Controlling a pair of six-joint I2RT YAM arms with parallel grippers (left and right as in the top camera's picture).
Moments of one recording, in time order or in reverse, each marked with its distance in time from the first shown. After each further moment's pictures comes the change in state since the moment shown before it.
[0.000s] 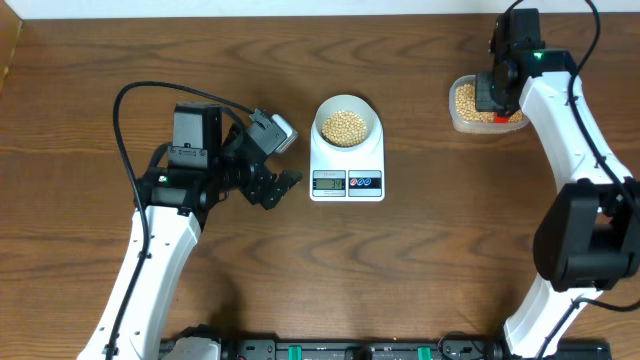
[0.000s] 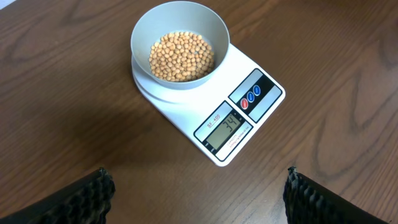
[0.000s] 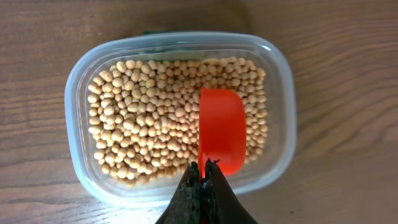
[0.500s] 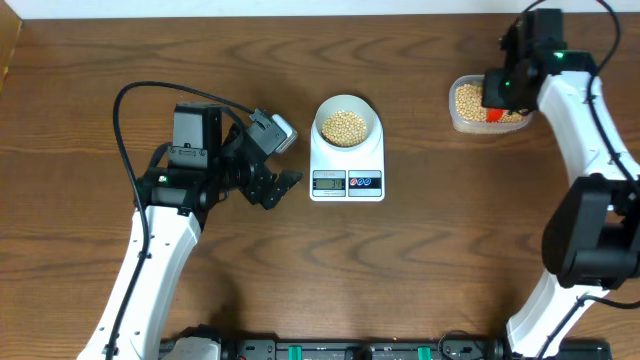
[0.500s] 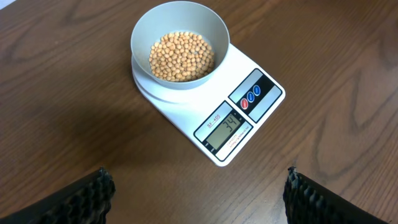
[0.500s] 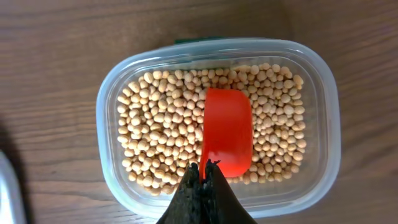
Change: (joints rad) left arm 0.000 0.000 0.000 0.000 0.000 0.000; right arm -0.103 0.008 0.000 0.032 -0.287 0.007
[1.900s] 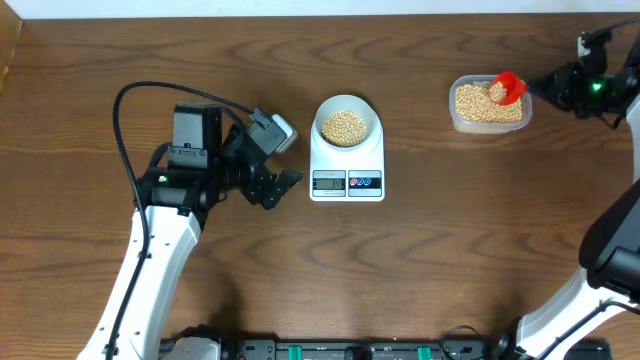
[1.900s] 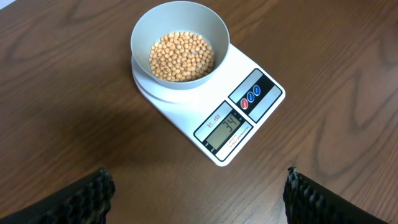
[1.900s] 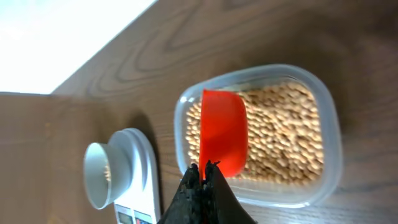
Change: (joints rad) left arm 0.000 0.000 0.000 0.000 0.000 0.000; right arm -0.329 0.000 0.000 0.038 -0.713 0.008
